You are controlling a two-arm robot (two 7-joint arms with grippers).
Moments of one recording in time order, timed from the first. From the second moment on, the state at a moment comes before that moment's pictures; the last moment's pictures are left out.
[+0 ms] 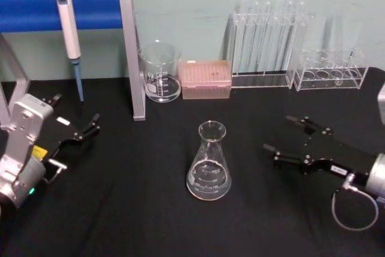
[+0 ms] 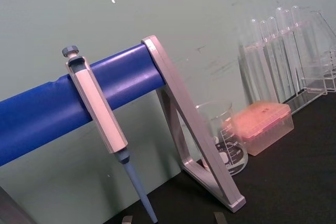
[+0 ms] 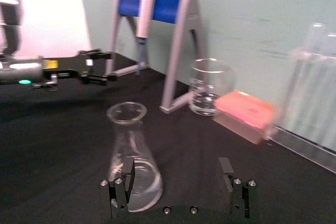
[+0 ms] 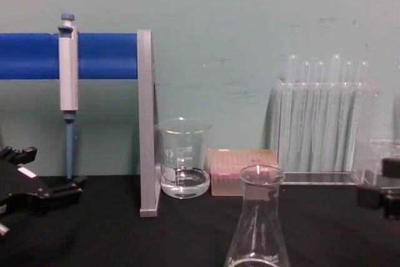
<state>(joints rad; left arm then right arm) -0.20 0.60 0.45 -1.41 -0.25 -0.12 0.03 0.07 0.71 -0.30 -1.64 0.60 0.02 0.59</state>
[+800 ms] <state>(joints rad) -0.20 0.60 0.45 -1.41 -0.25 -0.12 0.03 0.27 0.64 -0.49 -1.48 0.62 0.03 0.76</state>
